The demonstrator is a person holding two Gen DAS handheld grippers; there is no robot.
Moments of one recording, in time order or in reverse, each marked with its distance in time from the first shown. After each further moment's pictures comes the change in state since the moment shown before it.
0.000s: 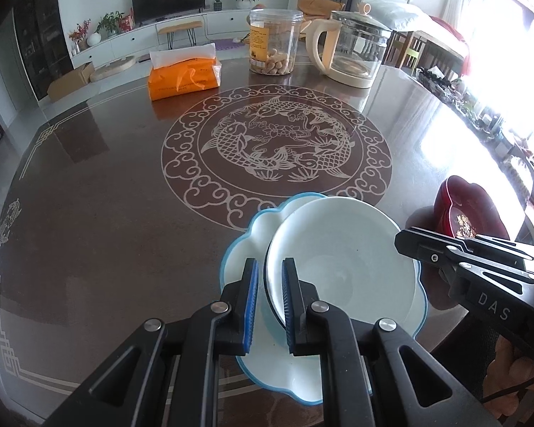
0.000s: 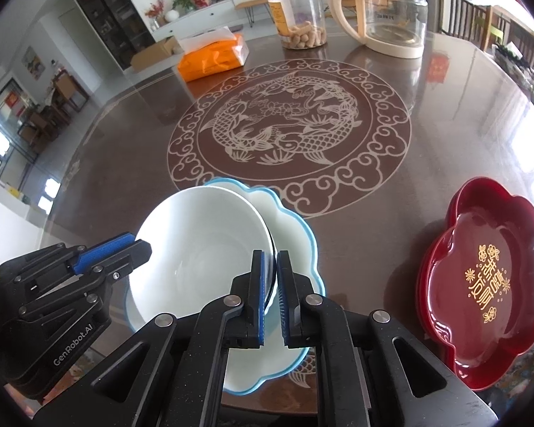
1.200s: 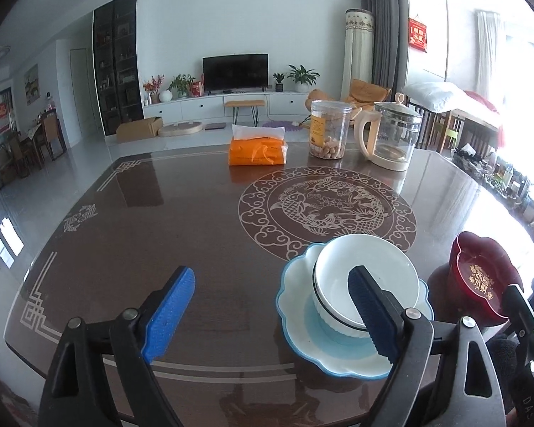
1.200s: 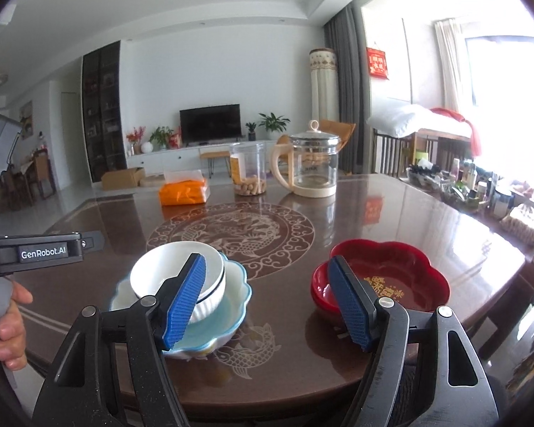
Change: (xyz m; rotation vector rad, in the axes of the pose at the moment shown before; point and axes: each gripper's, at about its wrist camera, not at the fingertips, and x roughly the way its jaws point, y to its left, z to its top) left arm -0.079 -0.003 -0.070 -0.103 -0.391 0.218; right arm -0.105 0.021 -0.123 -0.097 -0.699 -0.285
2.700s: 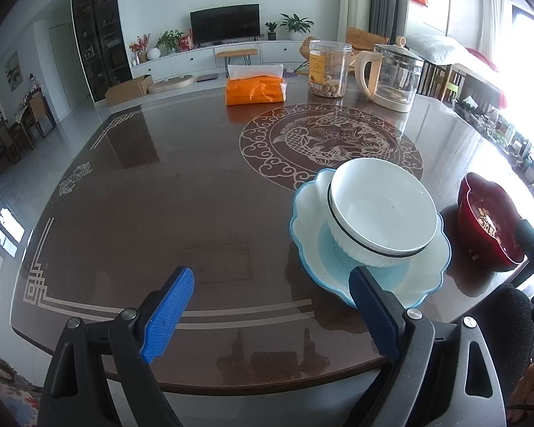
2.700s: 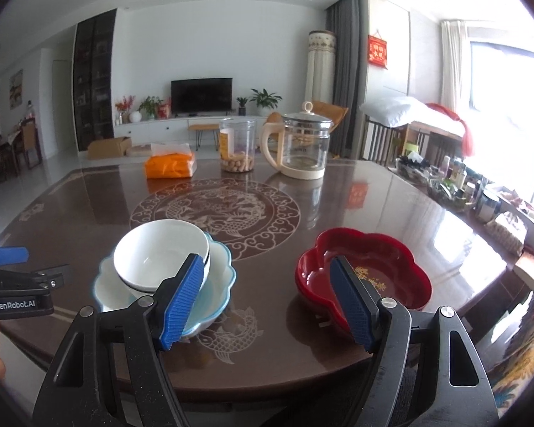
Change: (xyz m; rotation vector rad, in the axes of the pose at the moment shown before) left arm 0.019 0.014 -0.027 0.023 0.256 -0.016; right arm 0.002 0.012 0.005 -0.093 0.123 -0.067
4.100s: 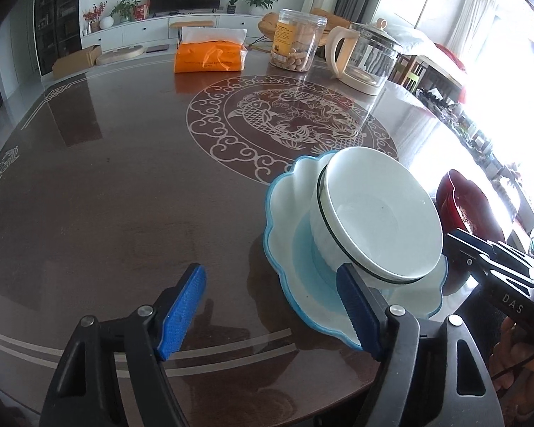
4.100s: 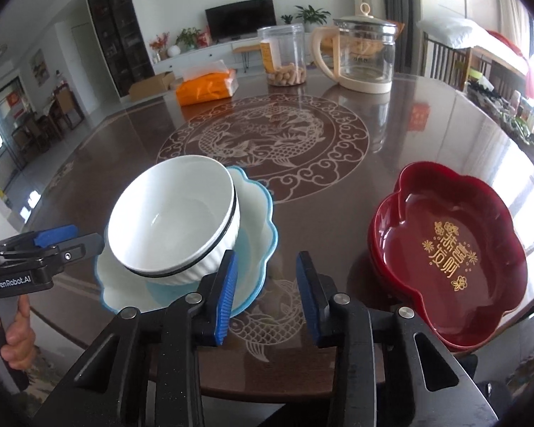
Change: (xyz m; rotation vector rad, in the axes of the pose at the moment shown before) left arm 0.071 0.013 0.022 0.004 0.119 -0.273; right arm 0.116 -0.008 -0.005 0.055 0.392 0.285
